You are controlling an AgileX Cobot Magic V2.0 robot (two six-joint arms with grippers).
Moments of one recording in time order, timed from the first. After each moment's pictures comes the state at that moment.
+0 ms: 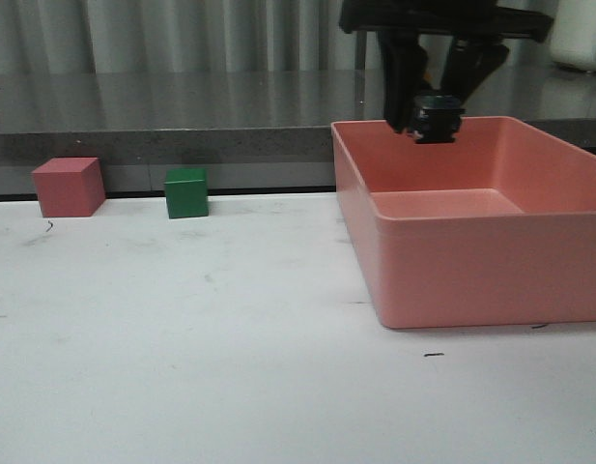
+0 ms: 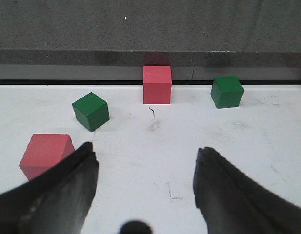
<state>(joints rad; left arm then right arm) -0.01 0.64 -0.66 0.04 0.50 -0.04 0.39 1.89 -1.76 0.04 1.16 0.22</state>
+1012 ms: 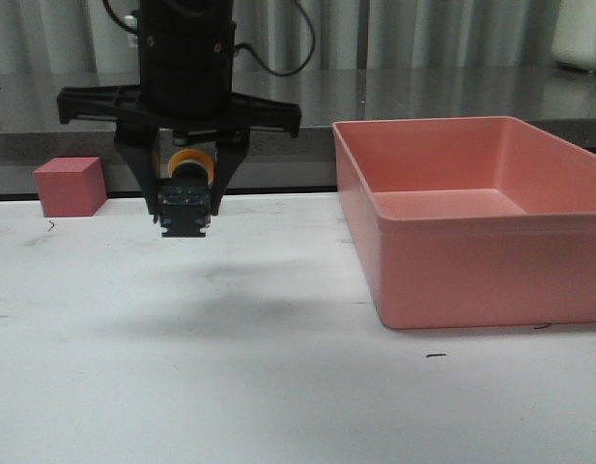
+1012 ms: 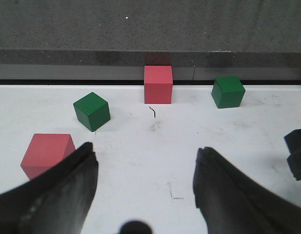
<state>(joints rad) -0.01 0.64 -0.66 0.04 0.50 -0.04 0.78 2.29 -2.22 -0.07 1.23 0.76</state>
